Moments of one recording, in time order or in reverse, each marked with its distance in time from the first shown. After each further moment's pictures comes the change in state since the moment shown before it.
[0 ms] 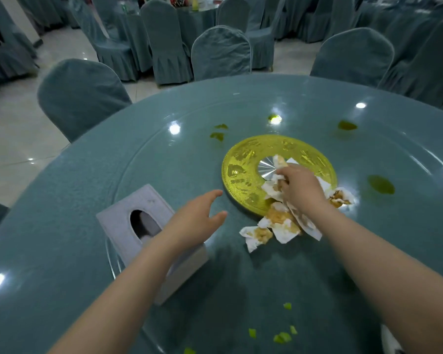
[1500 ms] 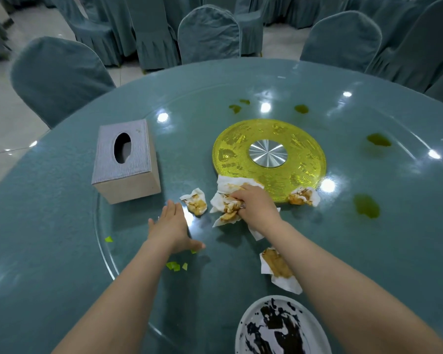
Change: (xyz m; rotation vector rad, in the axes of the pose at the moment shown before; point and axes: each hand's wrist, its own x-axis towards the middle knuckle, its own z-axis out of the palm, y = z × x) left_hand -0.002 -0.076 0.057 0.361 -0.278 -0.359; right_hand -0.067 -0.055 0.058 0.026 -0.277 -0.098
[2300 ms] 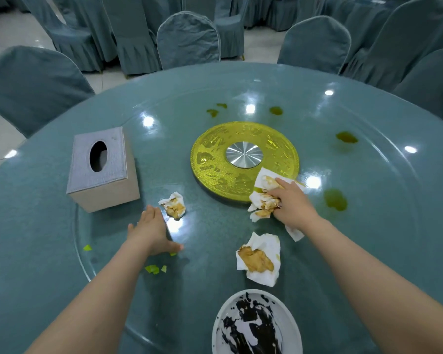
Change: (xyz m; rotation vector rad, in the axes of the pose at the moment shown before) left_hand 0.001 0.006 -0.002 0.059 -0.011 -0.028; right_hand -0.047 0.103 -0.066 -0.107 -0.083 0.209
